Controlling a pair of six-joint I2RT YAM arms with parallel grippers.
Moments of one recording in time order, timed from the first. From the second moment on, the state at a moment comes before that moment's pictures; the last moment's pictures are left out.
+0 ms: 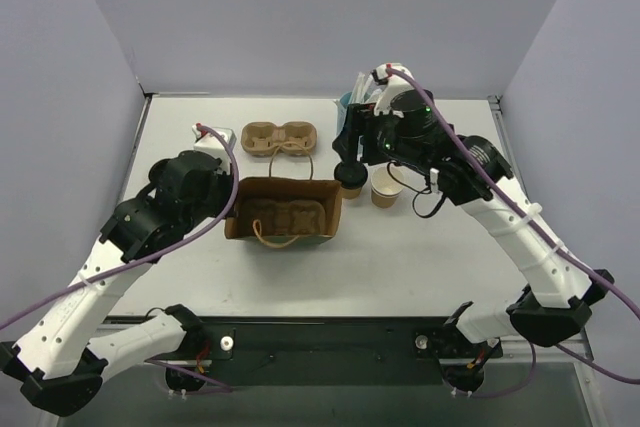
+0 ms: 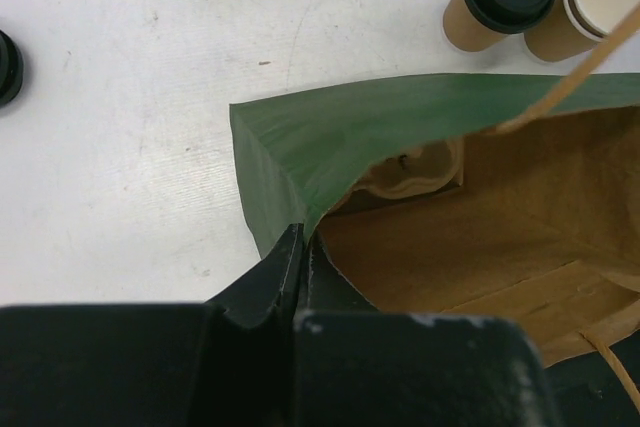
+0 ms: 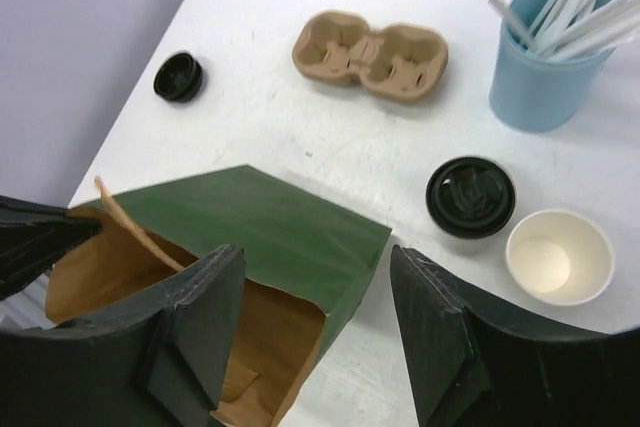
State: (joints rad) left arm -0.66 0.99 1.29 -0.94 -0.29 -0.36; right arm 0.76 1.38 1.74 -0.82 0.15 0.39
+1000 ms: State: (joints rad) left arm -0.66 0.70 1.05 -0.73 -0.20 -0.35; right arm 0.54 1.55 1.48 -0.67 0.02 0.21
